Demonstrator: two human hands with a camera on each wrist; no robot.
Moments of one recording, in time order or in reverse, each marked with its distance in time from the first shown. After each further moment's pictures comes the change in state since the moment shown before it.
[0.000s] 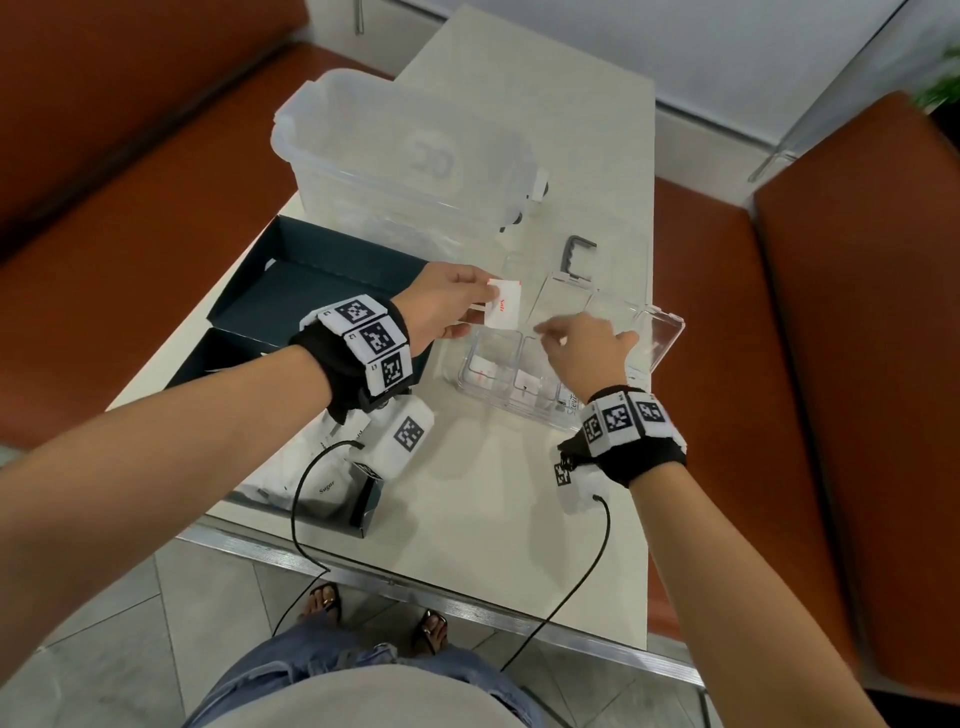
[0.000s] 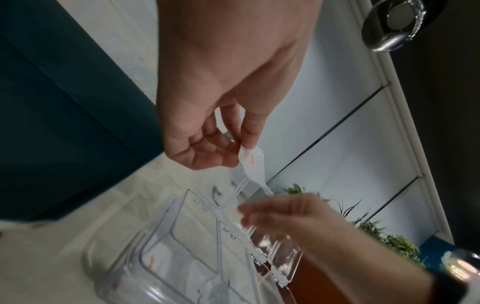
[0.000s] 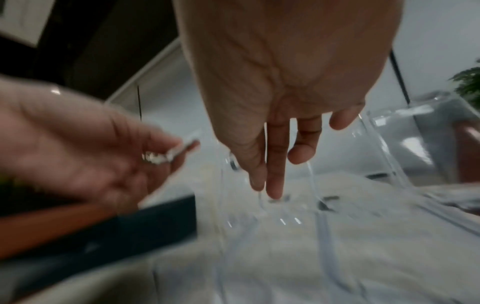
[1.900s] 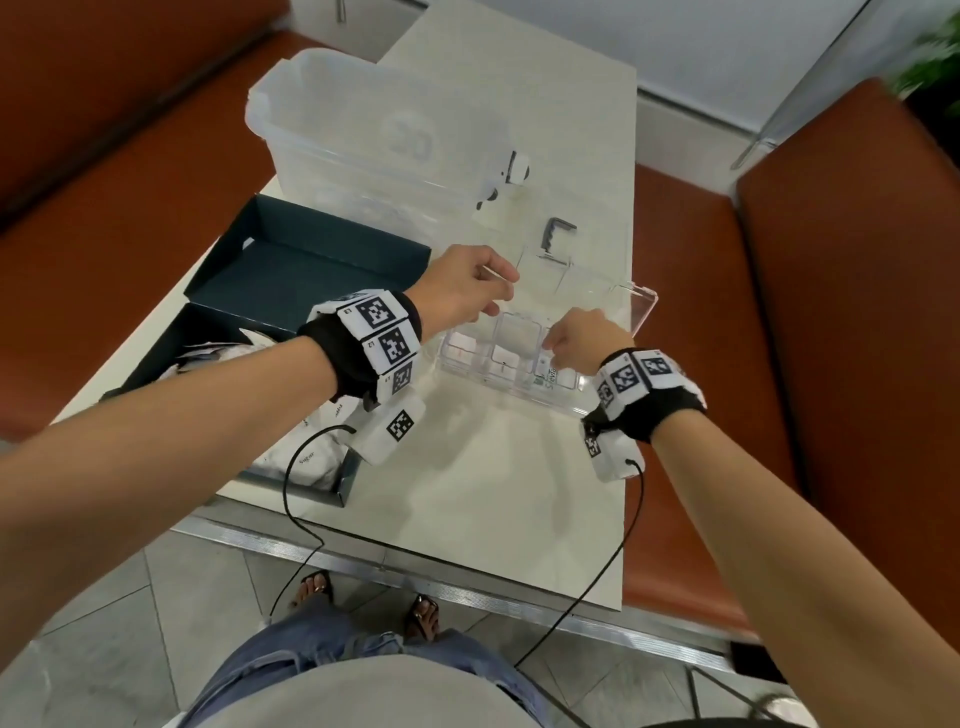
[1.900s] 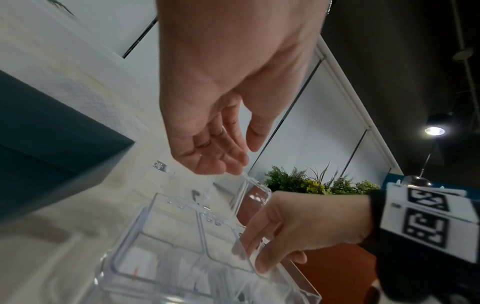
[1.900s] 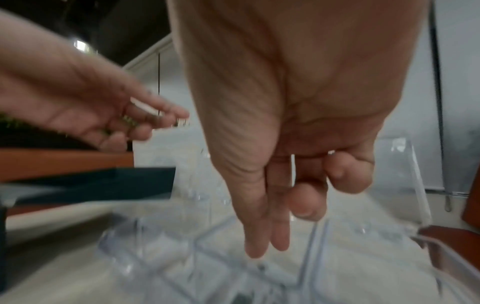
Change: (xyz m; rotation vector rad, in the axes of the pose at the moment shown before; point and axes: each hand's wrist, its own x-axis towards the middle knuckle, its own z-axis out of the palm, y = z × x) left_hand -0.024 0.007 0.036 0.281 -0.042 0.203; right_hand -0.002 0.032 -0.026 -0.148 -0.443 0.042
